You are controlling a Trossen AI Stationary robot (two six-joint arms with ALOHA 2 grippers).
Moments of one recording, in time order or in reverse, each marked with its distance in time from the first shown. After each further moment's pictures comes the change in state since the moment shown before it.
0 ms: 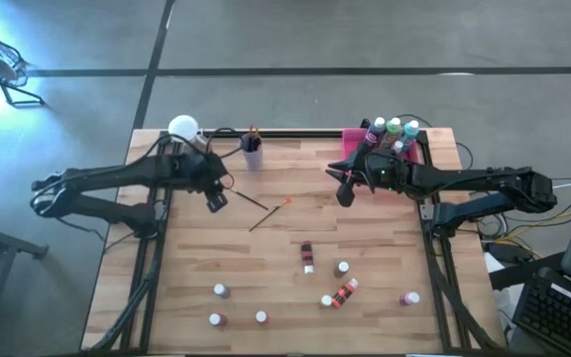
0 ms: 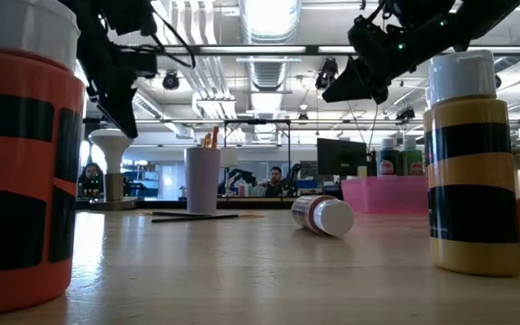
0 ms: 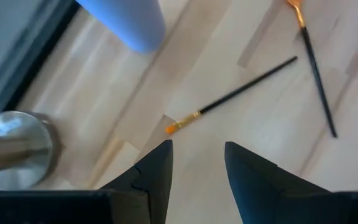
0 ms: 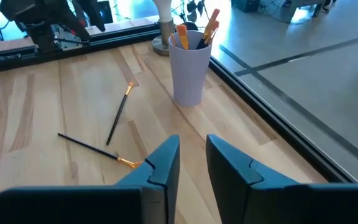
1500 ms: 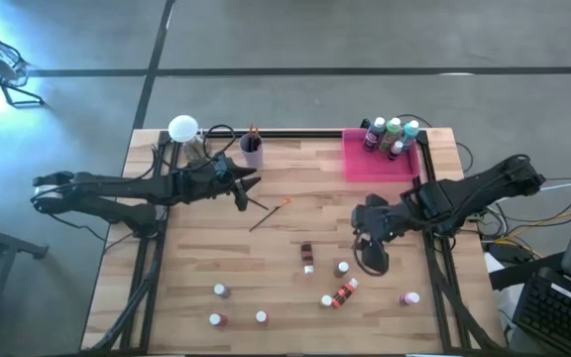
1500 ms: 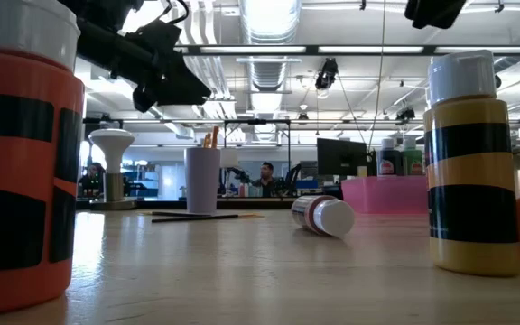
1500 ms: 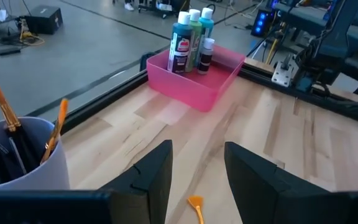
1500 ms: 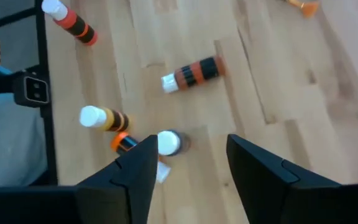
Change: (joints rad) left arm -0.101 0.001 -0.301 1.096 0.000 -0.082; right arm 0.593 0.131 0.595 -1.080 -0.070 0.501
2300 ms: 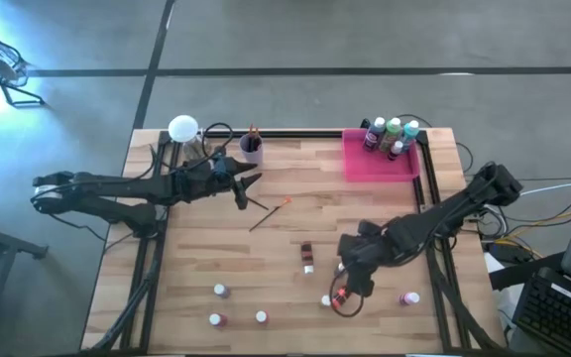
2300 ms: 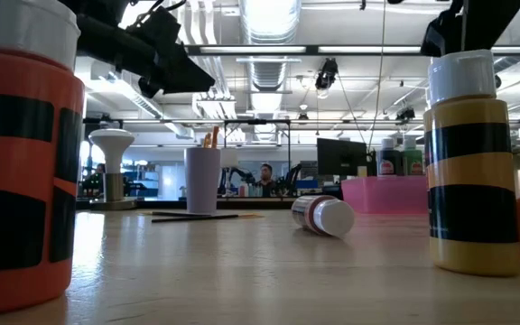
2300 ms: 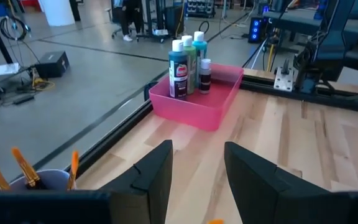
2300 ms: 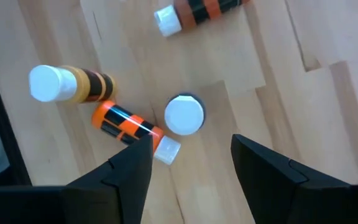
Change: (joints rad) left arm 0.001 -0.002 0.007 0.078 -0.008 0.195; right arm 0.133 0.245 -0.029 0.016 0.016 0.202
